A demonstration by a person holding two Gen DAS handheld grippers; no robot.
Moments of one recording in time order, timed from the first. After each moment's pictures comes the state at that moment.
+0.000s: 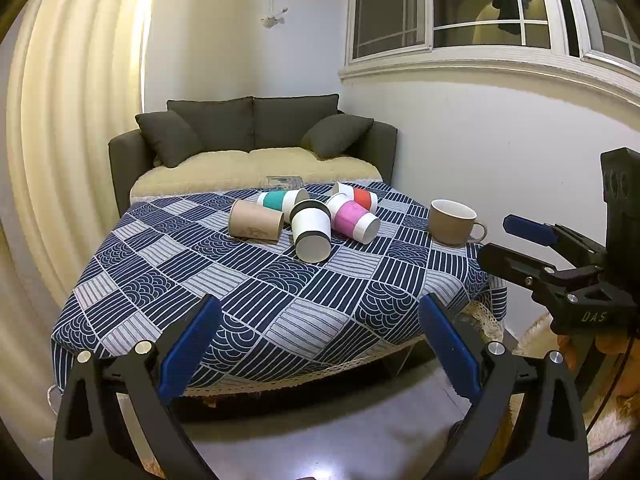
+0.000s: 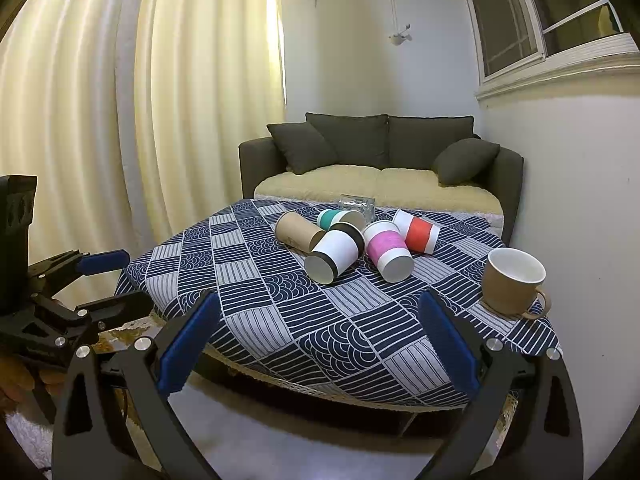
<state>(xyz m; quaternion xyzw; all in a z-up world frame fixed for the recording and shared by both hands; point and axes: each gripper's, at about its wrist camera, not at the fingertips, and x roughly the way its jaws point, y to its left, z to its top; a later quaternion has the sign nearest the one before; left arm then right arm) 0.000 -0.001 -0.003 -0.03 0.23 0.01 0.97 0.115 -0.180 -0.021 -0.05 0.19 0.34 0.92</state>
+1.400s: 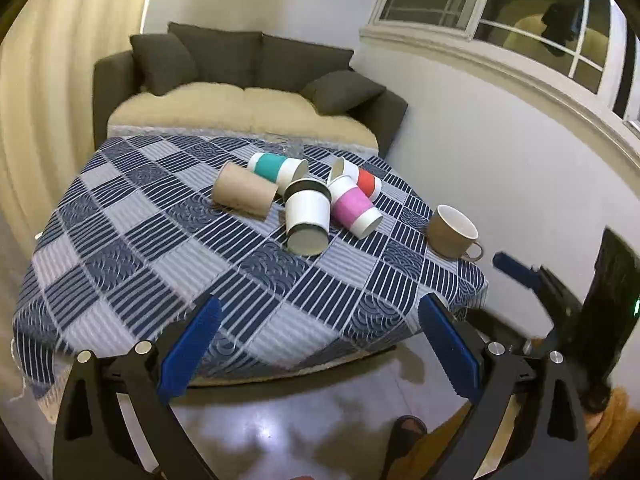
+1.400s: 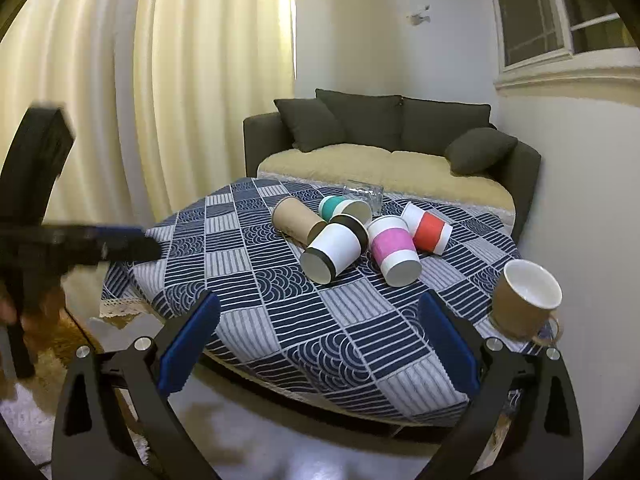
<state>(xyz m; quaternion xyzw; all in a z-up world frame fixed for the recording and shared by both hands) 0.089 0.050 0.024 -0.14 0.35 -0.04 0.93 0.169 -0.149 -0.015 -0.10 0.24 0.35 0.90</state>
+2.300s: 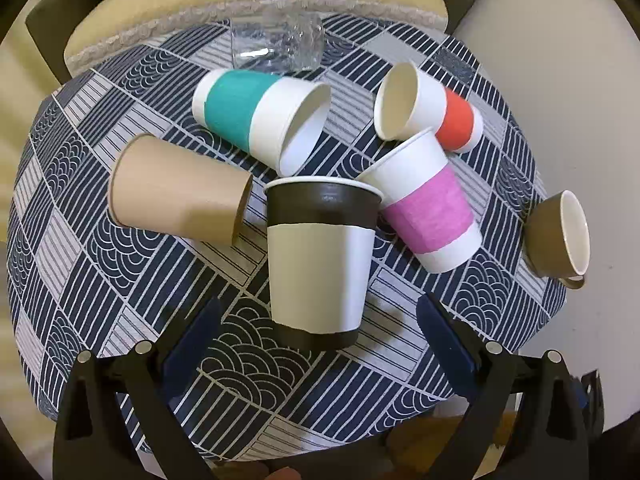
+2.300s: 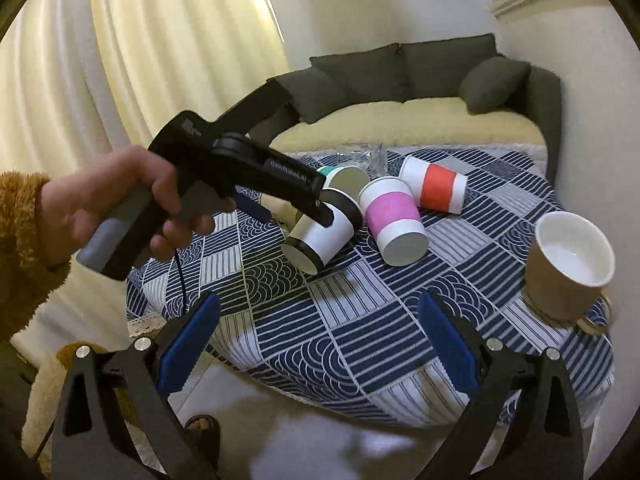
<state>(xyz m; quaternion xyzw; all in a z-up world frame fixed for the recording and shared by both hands) 0.343 0.040 -0.047 -0.11 0.62 0.01 0.78 0.265 -0.170 -0.037 0.00 0.33 0.41 0.85</state>
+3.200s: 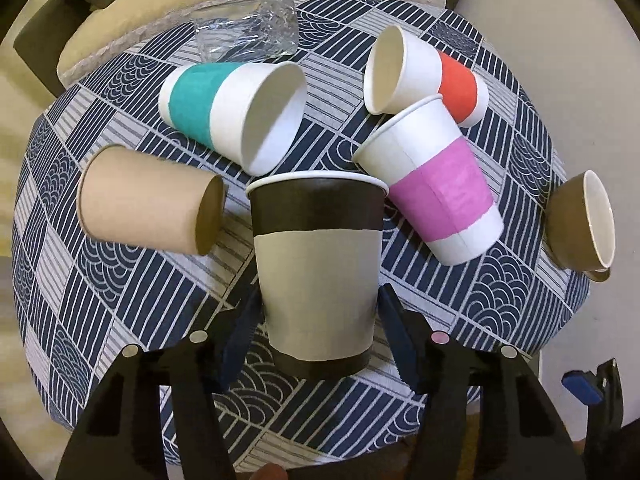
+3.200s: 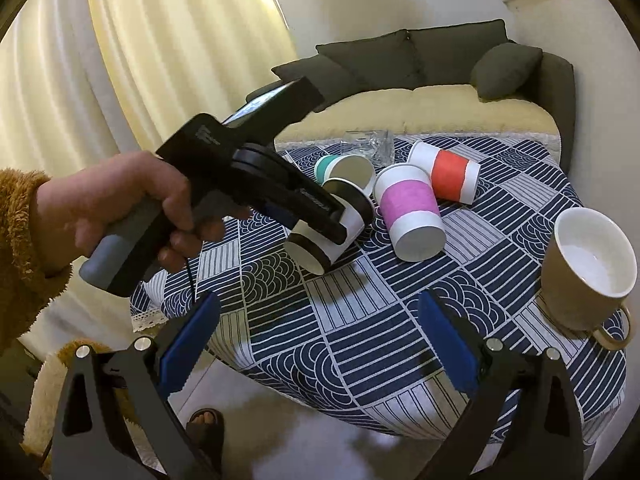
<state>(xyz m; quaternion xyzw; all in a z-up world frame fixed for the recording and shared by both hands) 0.354 0.014 -0.061 -0.07 0.63 0.02 0.77 0.278 -0.169 -0.048 0.00 0.34 0.42 0.84</state>
